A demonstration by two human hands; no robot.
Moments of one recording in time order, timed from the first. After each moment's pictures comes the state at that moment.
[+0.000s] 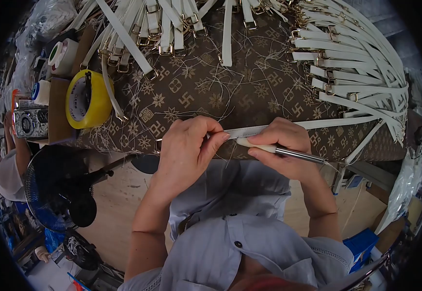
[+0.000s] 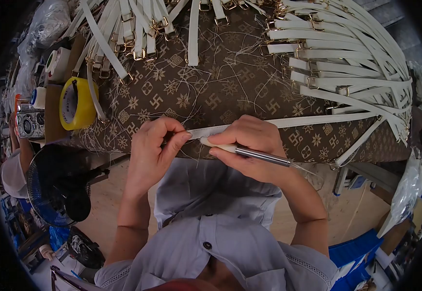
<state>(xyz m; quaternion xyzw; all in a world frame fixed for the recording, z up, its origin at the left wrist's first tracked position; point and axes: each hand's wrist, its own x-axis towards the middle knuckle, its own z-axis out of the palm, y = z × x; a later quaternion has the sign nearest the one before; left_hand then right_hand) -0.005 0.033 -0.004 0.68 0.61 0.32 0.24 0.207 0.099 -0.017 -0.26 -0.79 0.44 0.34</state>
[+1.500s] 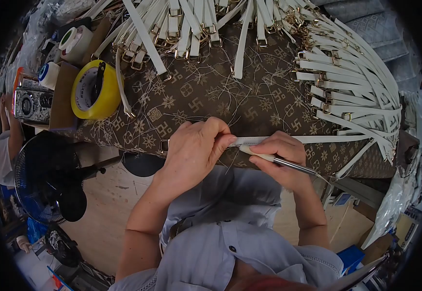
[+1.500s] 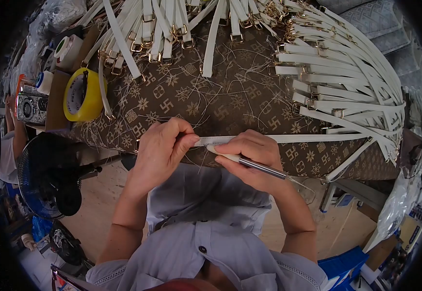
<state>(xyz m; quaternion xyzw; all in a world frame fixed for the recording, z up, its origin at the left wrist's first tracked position) -0.004 0.035 -0.002 0.70 0.62 0.30 0.21 0.206 0.097 -0.017 -0.26 -0.81 0.42 0.33</state>
